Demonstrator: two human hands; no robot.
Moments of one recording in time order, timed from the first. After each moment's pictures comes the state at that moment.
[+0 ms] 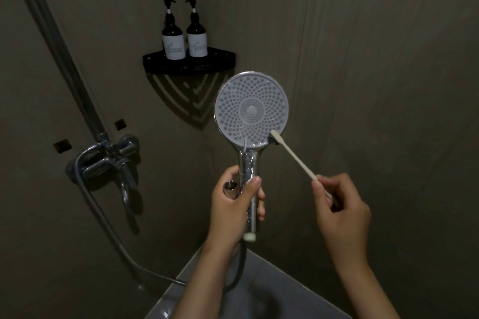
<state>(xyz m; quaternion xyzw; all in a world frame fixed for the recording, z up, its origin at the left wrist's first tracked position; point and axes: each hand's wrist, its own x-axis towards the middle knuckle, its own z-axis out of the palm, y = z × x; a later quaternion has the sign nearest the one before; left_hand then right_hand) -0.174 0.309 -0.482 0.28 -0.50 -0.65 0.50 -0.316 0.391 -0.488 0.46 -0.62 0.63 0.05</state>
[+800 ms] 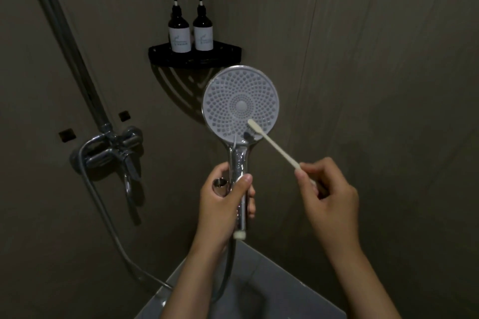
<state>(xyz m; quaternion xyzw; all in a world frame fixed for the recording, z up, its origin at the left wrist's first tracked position) -0.156 0.312 -0.483 0.29 -0.49 -0.63 0.53 -0.297 0.382 -0.467 0.51 -0.60 0.61 0.01</state>
